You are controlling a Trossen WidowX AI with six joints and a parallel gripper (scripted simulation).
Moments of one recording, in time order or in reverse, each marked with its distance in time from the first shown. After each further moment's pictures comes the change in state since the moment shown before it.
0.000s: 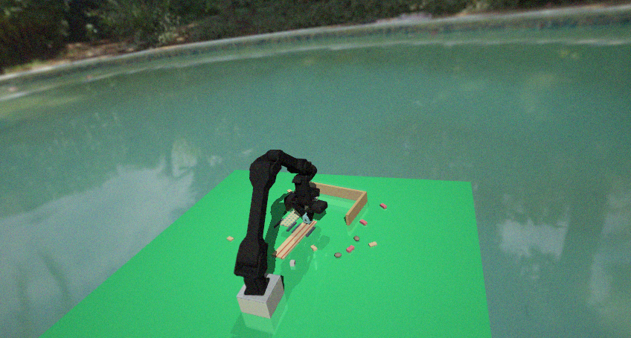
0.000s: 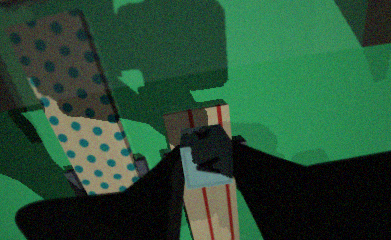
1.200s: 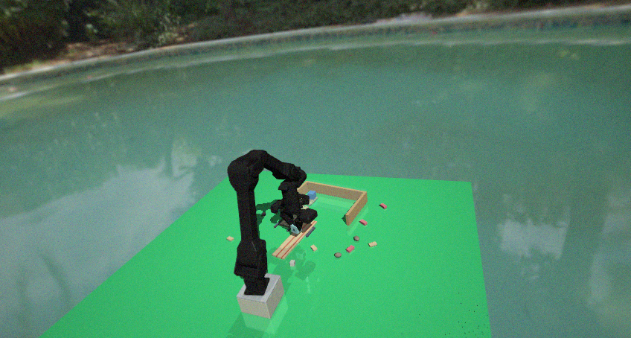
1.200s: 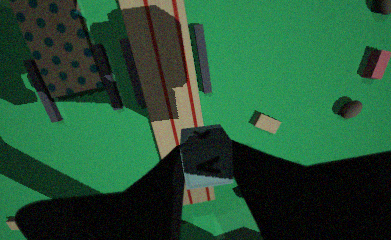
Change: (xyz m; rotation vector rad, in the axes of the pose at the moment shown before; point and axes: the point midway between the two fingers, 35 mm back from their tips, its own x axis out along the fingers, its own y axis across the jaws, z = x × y) arm -0.031 -0.026 -0.105 0.003 0.015 -0.004
